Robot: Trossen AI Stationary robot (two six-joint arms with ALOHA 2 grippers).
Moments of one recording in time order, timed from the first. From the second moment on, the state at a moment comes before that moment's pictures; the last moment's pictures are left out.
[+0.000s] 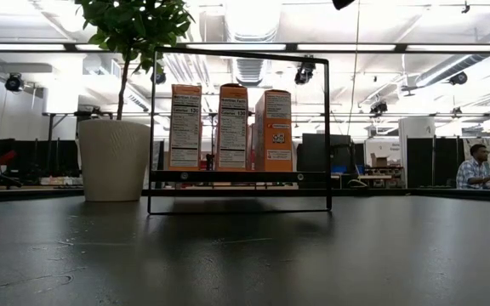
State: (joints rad) left arm -1.08 1.85 1.57 -1.56 -0.15 -0.86; right arm 0.18 1.15 1.00 -0.23 -0.01 -0.19
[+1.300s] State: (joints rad) left arm -1.08 1.96 1.64 -1.56 -0.19 -1.05; right arm 0.21 1.15 1.00 -0.23 -0.01 -0.18
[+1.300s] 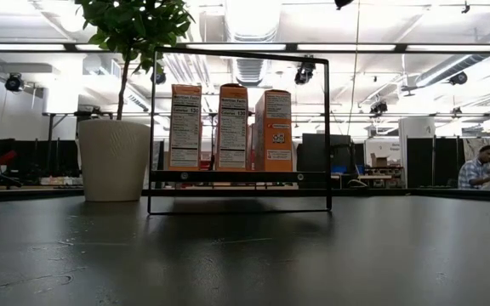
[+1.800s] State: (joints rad) left arm -1.06 1.96 1.66 -1.54 -0.48 -1.06; right arm 0.22 1.15 1.00 -0.23 -0.01 -0.17
